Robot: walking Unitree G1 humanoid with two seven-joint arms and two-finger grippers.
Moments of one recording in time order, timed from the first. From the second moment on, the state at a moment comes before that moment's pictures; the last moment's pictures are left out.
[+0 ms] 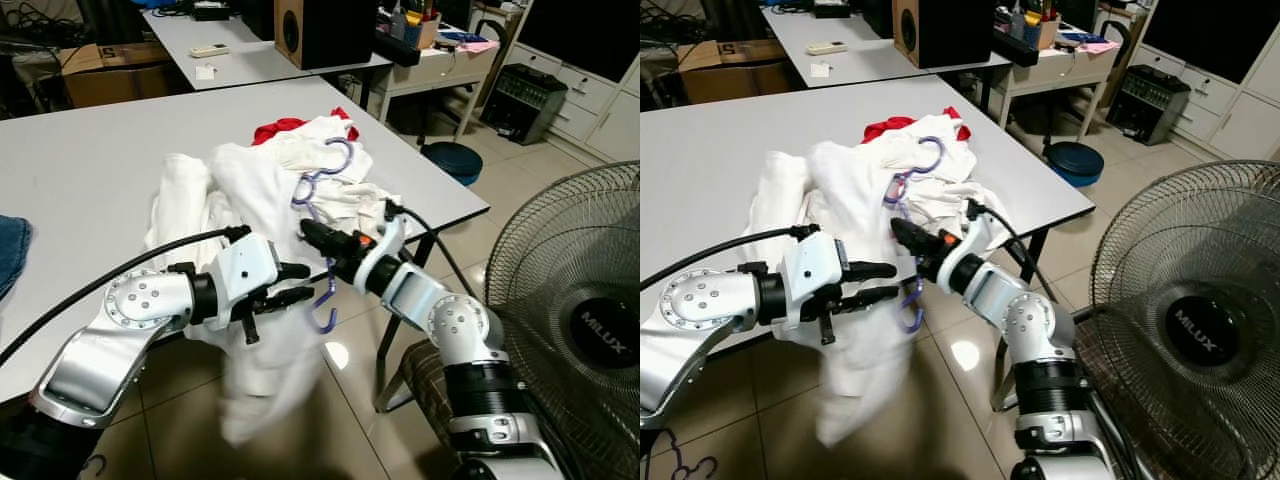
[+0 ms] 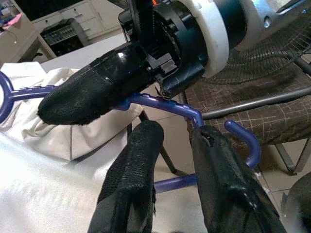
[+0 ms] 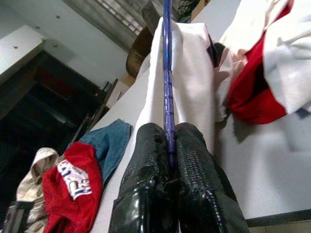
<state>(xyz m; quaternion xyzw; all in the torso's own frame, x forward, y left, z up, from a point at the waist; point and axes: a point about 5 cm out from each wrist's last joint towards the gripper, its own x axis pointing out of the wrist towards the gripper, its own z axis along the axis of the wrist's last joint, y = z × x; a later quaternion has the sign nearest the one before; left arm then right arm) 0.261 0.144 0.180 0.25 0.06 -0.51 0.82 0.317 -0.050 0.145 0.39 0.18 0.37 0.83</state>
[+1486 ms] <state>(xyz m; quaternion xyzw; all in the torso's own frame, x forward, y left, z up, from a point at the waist) 0.314 0.167 0.294 0.19 -0.02 -0.60 0.77 0.268 -0.175 0.218 -0.04 0.05 0.63 0.78</state>
